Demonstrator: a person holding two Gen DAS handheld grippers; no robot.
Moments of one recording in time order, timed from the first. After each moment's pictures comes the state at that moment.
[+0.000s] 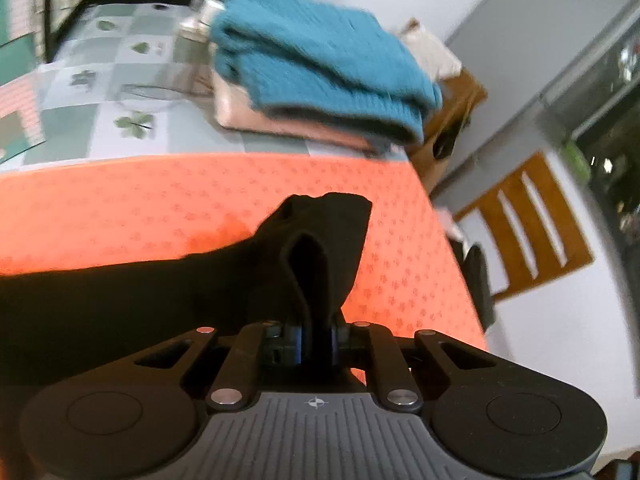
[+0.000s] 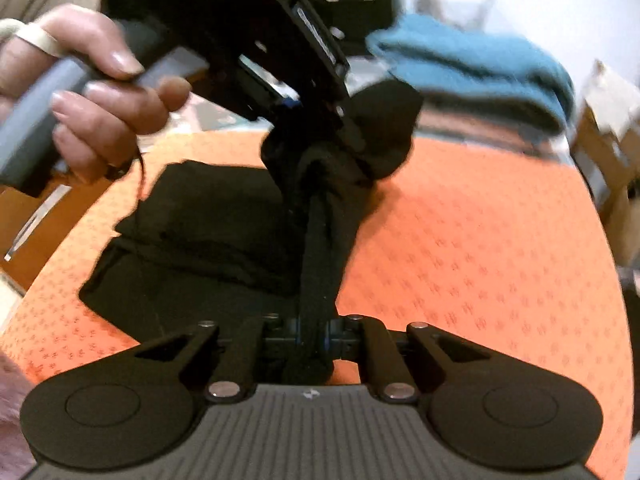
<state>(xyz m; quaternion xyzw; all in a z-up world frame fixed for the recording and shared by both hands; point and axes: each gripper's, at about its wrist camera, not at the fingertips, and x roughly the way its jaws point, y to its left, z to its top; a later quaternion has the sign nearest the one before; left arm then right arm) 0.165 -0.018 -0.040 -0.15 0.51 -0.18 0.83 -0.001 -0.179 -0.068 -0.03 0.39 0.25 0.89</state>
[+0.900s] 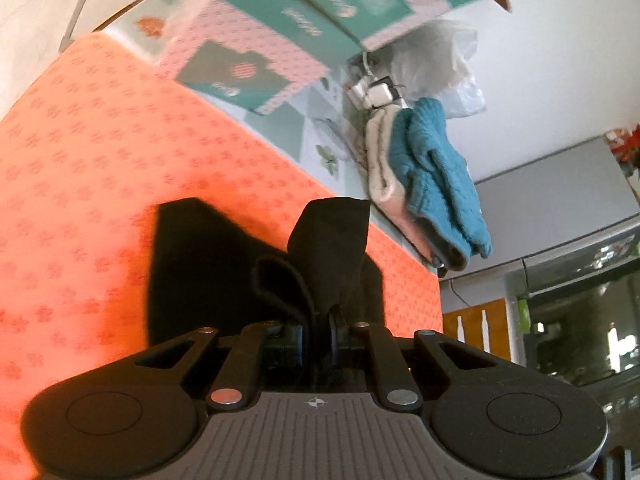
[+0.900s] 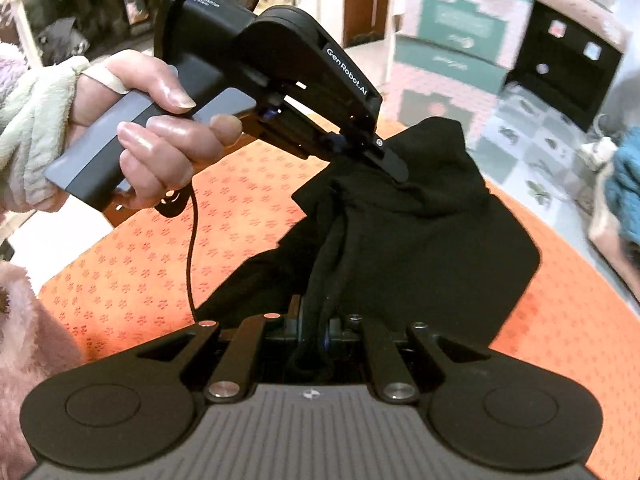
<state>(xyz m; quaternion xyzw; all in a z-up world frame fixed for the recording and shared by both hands) 0.116 0.254 -0.110 -0.40 0.45 -0.14 0.78 0.017 0.045 -0.053 -0.19 0.43 0.41 0.78</state>
